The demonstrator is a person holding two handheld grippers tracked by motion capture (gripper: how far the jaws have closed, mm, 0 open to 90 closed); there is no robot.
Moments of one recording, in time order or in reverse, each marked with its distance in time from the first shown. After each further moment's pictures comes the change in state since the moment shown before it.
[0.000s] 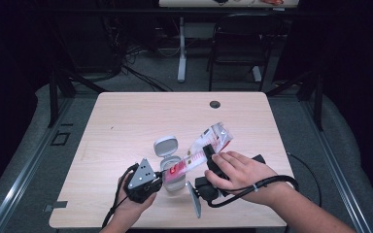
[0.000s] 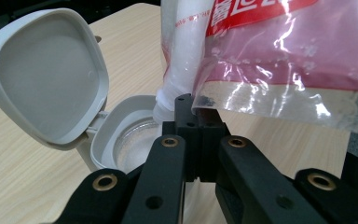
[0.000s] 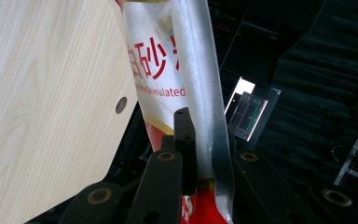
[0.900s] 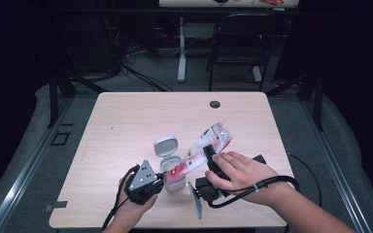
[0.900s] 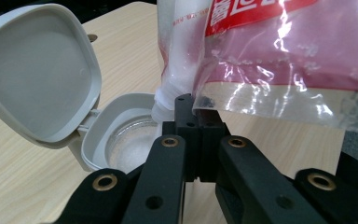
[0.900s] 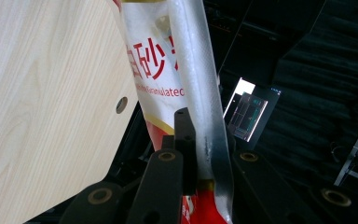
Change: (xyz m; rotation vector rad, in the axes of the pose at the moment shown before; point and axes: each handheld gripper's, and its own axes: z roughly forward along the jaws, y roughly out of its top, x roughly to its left) left arm -0.002 0.000 0.002 0.002 -0.007 -0.006; right arm 0.000 -0.001 -0.001 -0.003 0.002 -0.001
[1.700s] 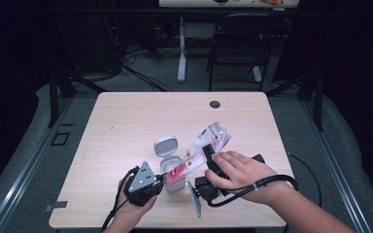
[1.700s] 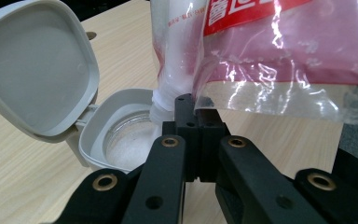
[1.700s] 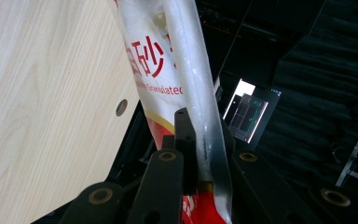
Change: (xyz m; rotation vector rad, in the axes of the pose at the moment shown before) left arm -0.003 -0.002 -0.002 0.005 -0.003 0.001; right arm 0.000 0.001 0.002 -0.001 0.000 0.000
